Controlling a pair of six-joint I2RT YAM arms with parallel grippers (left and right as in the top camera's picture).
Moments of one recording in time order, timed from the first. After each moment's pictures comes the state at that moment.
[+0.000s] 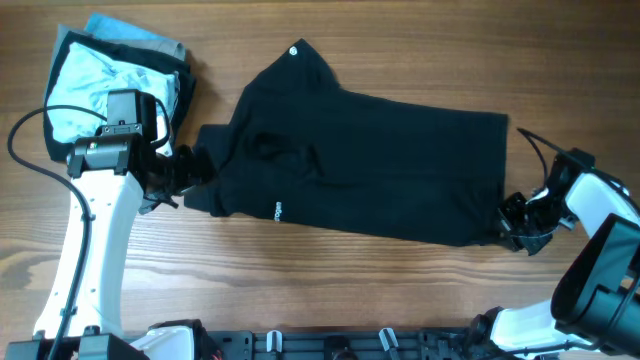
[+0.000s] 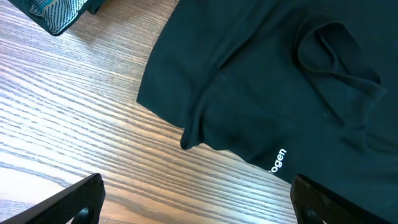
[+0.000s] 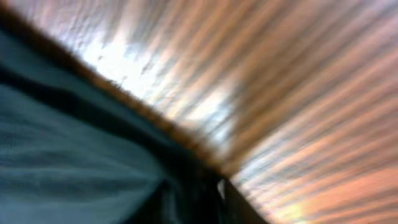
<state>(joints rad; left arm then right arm) 0.07 1.40 1.15 -1.10 0.10 -0.35 -0.49 1.68 0.84 -0.91 -0.19 0.46</state>
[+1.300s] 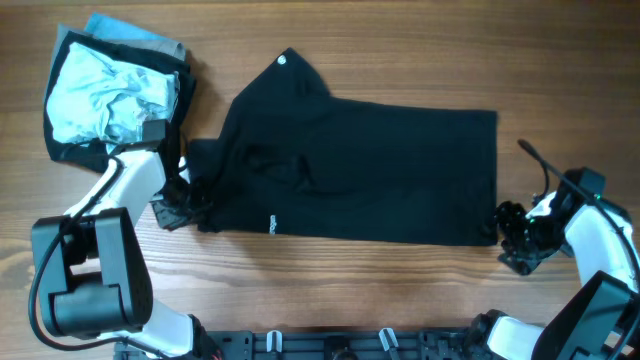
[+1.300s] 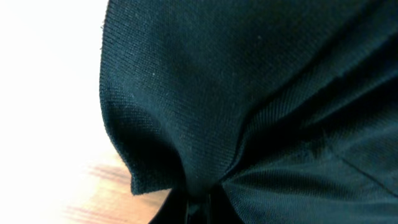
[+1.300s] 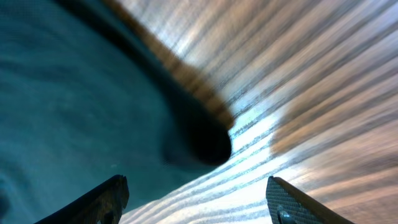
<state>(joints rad) 0.11 1.74 0.94 -0.90 0.06 -0.33 -0.51 1.44 0.68 -0.88 -0.30 0.34</state>
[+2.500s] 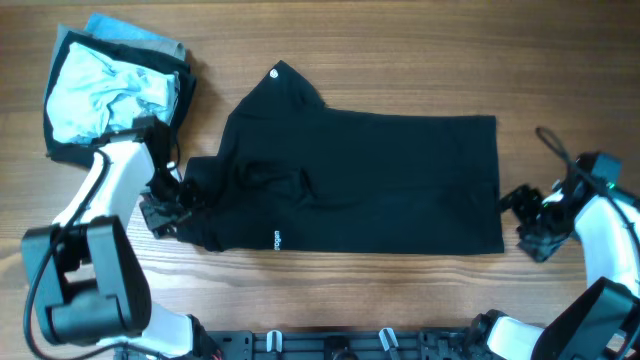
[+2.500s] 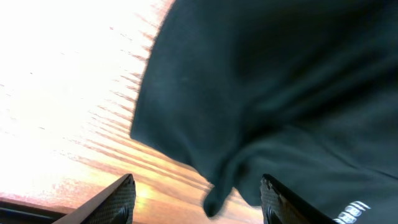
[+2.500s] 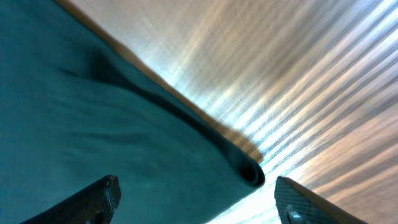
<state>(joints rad) 0.14 1.71 1.05 -1.14 0.08 -0.35 -0.51 1.43 0.84 -0.92 -0.20 0.46</state>
